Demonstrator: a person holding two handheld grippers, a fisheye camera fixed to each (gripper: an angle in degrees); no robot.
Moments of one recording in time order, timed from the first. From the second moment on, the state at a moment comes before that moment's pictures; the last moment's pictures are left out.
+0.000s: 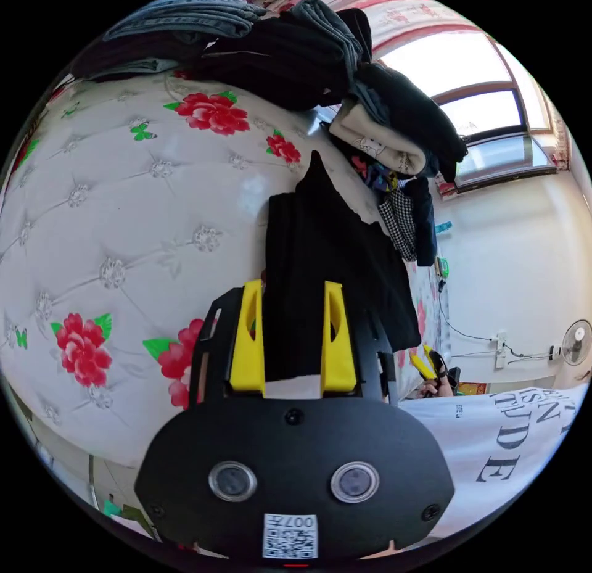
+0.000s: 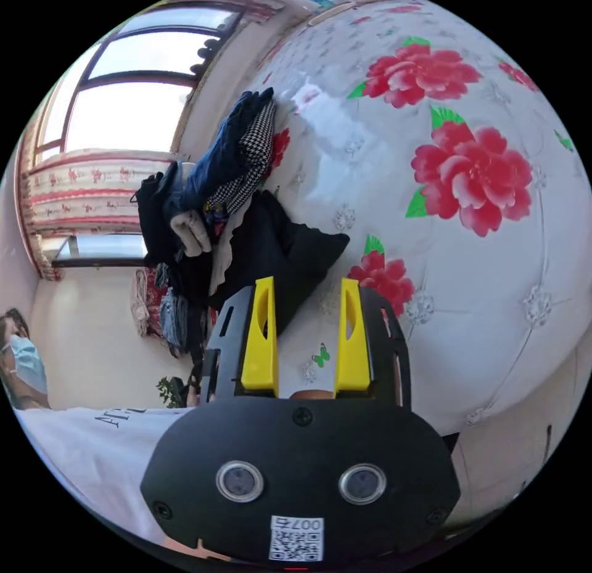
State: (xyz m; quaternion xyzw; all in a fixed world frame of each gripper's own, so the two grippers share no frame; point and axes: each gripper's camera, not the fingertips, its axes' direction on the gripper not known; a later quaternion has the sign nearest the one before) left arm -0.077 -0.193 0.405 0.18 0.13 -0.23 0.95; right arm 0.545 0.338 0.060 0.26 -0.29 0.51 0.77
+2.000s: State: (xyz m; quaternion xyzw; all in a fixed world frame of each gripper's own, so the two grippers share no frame) left arm 0.040 0.176 0.100 0.32 0.36 -0.24 0.84; right arm 0.217 -0.023 0.180 0.14 -0.52 0.11 0.83
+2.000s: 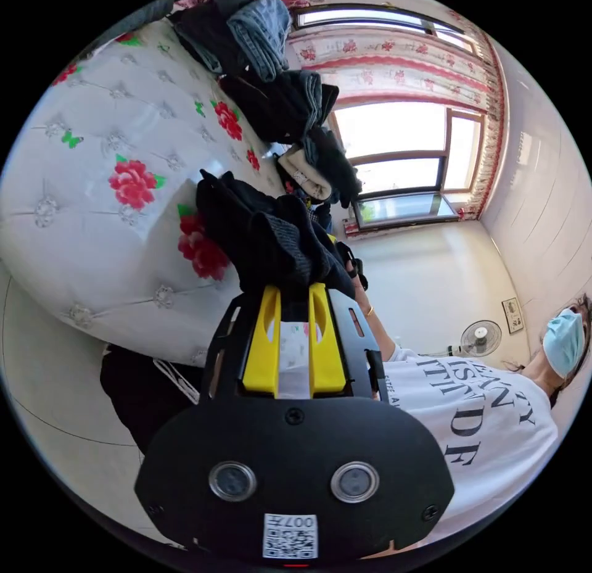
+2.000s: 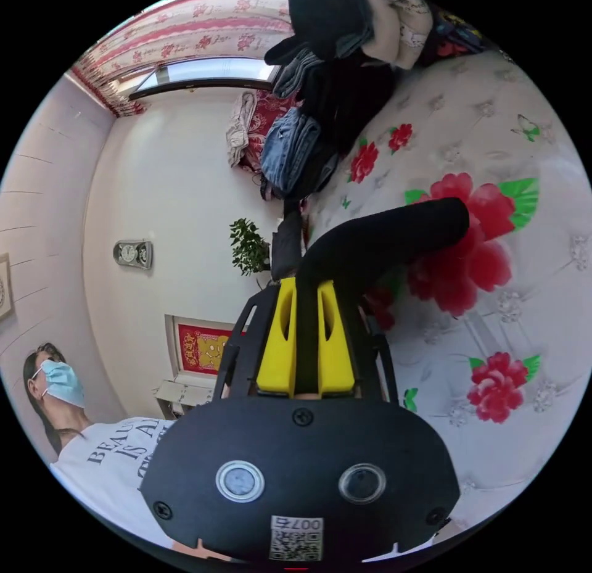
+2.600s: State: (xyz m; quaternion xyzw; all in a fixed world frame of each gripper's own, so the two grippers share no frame) left arm -0.142 0.342 -0.225 0.46 0.00 -0.36 0.81; right arm -0.255 -0.310 0.144 0.22 -0.44 -0.14 0.86
